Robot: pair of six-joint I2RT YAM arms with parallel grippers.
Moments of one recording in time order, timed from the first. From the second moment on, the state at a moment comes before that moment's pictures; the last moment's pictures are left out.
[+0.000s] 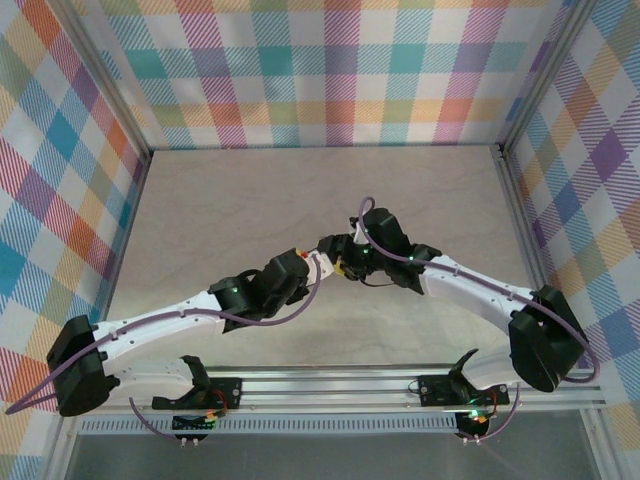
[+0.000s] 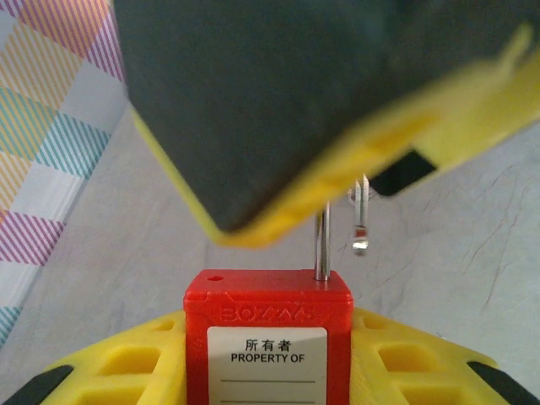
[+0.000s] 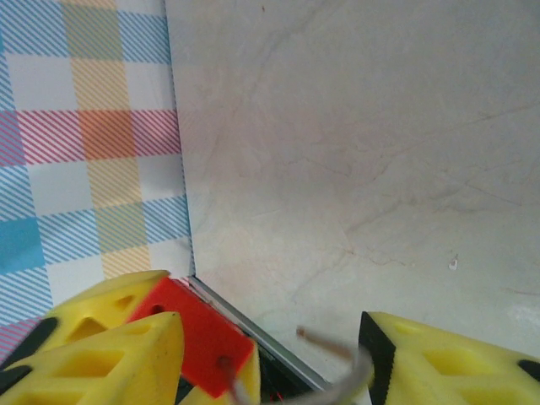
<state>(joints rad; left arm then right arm) -1.02 1.17 0.82 -0.34 -0.50 0.39 0.74 1.39 0.89 -0.10 -0.43 1.14</state>
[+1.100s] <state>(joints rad) -1.02 1.18 0.80 -0.32 -0.55 0.38 0.74 1.32 0.89 -0.19 -0.37 1.13</state>
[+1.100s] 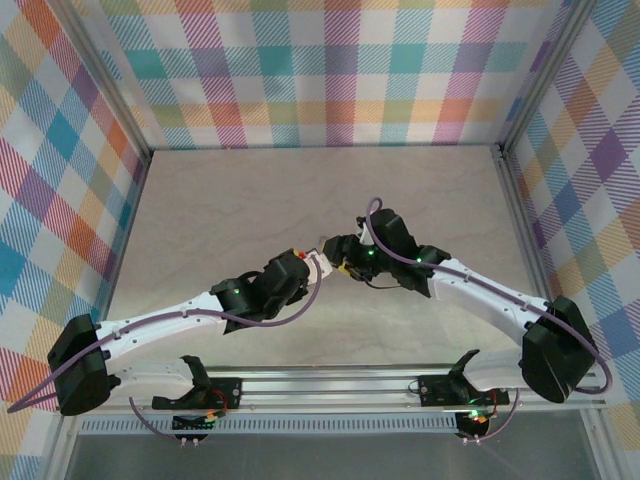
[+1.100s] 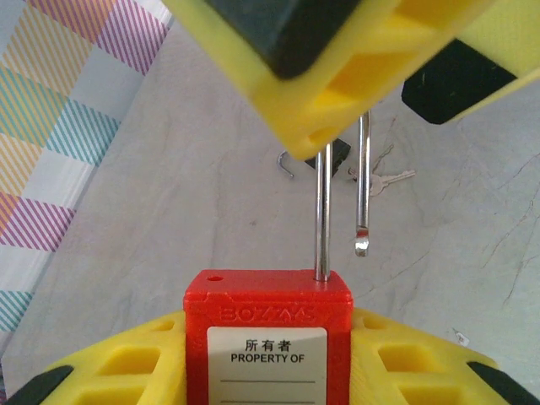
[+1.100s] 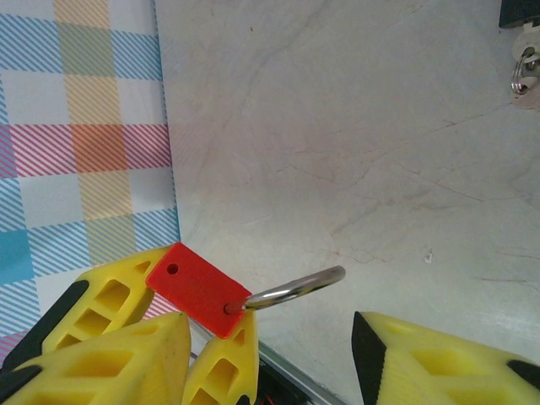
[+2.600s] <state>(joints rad) -1.03 1.06 0.75 -0.30 -0.37 0.36 0.74 1.28 0.87 -0.09 -0.39 1.00</state>
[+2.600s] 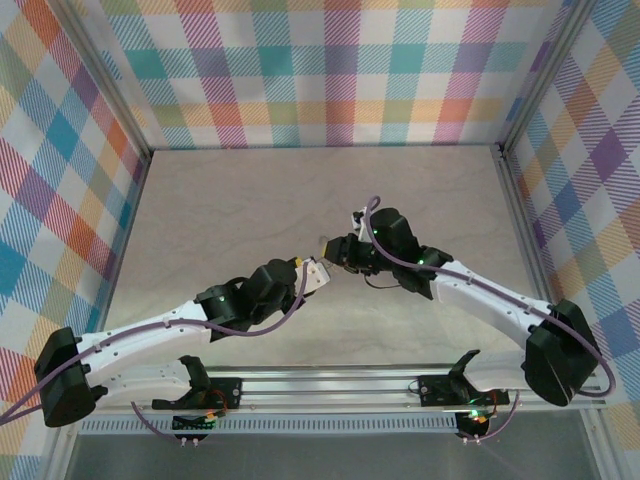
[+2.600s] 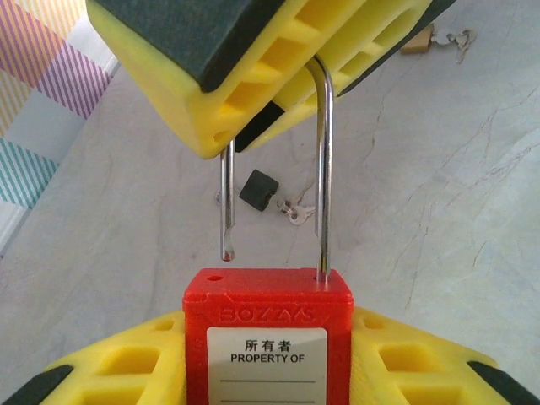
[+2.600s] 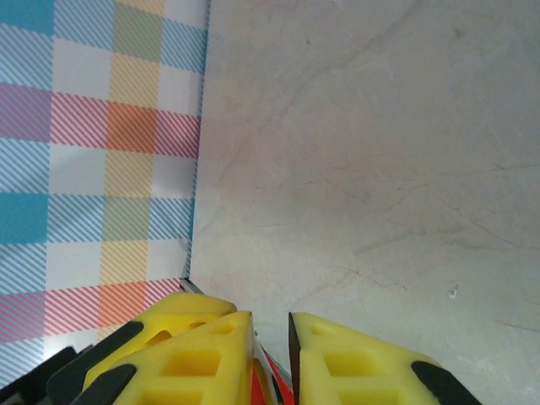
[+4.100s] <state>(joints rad) -1.04 0.76 0.49 -0.05 -0.22 0.34 0.85 1.10 0.64 0.32 -0.45 0.66</state>
